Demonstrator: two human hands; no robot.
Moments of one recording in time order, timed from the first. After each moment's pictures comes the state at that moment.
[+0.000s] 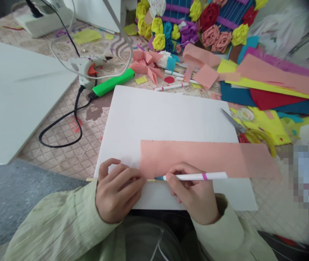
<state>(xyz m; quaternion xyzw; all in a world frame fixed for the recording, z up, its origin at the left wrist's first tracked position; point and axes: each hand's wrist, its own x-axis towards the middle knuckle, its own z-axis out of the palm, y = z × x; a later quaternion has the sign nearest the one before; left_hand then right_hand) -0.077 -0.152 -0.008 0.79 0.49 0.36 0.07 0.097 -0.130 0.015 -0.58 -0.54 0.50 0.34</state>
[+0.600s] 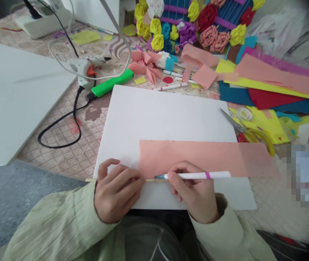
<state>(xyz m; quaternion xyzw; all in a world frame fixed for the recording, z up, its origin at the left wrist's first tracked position) -0.078 -0.154 -0.011 0.80 0.48 0.36 0.06 0.098 -0.131 0.015 -0.59 -0.51 0.51 0.36</state>
